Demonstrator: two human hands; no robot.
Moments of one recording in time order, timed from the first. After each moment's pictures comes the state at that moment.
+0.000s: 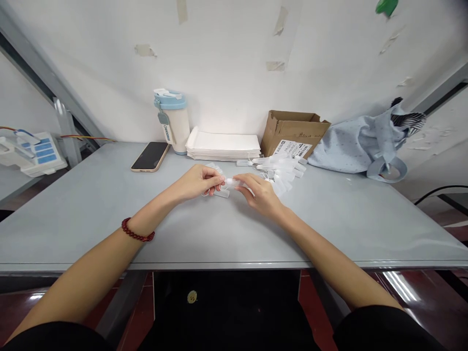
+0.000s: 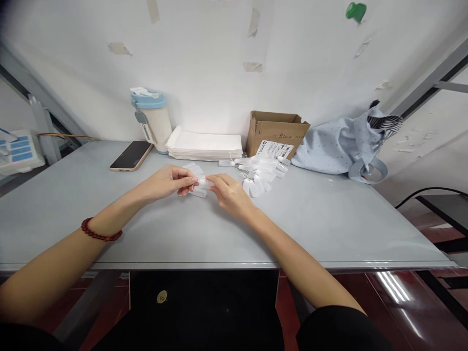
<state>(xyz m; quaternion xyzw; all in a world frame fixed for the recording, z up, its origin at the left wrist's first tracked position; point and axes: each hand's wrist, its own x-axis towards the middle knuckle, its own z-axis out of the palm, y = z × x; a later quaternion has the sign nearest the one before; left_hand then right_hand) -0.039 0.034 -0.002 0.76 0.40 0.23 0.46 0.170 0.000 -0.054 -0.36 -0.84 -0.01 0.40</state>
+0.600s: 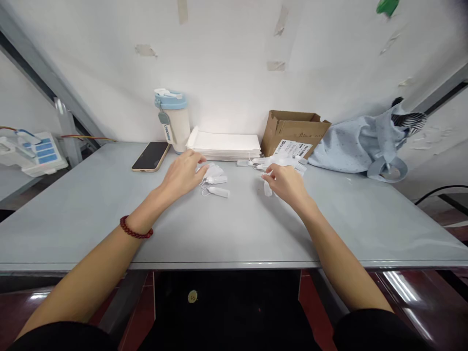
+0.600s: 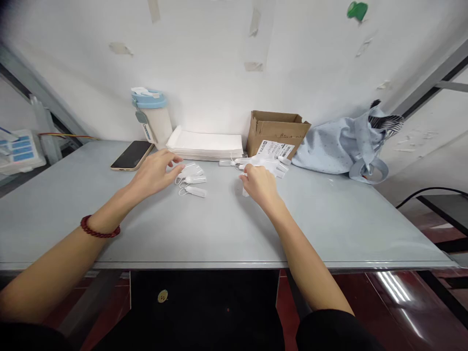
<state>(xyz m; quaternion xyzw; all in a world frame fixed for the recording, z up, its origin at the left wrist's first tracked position) -0.057 0.052 -0.008 0.82 0.51 0.26 0.03 0.212 0.004 -0.014 -0.71 -0.69 -0.01 0.15</state>
